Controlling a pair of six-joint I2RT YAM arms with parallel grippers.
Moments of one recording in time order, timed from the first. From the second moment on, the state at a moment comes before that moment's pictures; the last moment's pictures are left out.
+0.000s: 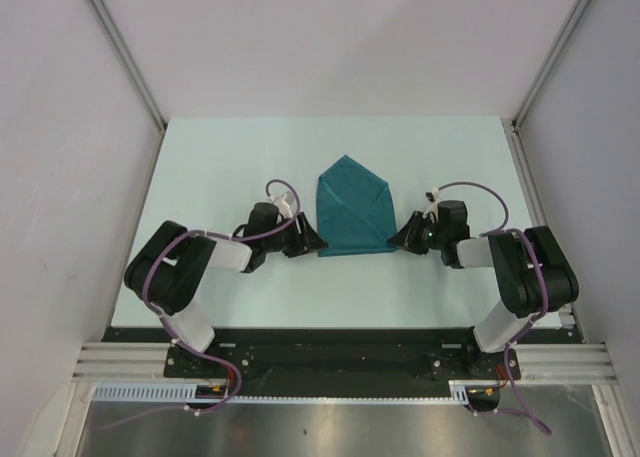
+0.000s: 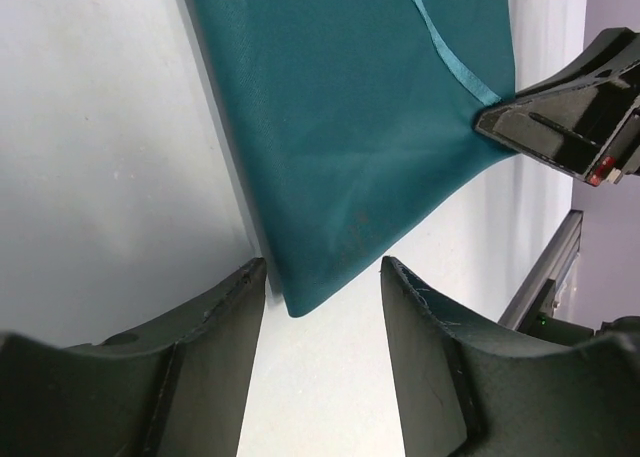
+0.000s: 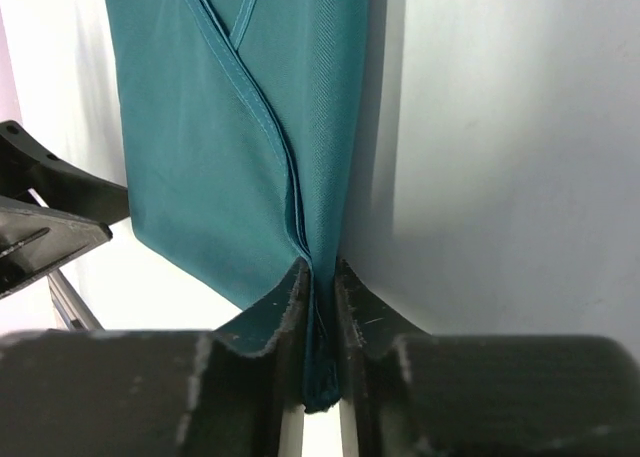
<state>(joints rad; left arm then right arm) -0.46 1.70 0.58 0.50 0.45 -0.76 0.18 1.64 0.54 0.42 -0.53 0.62</state>
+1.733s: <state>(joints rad) -0.42 1.81 0.71 0.30 0.68 -0.86 0.91 1.30 0.57 0.30 0.21 0.02</state>
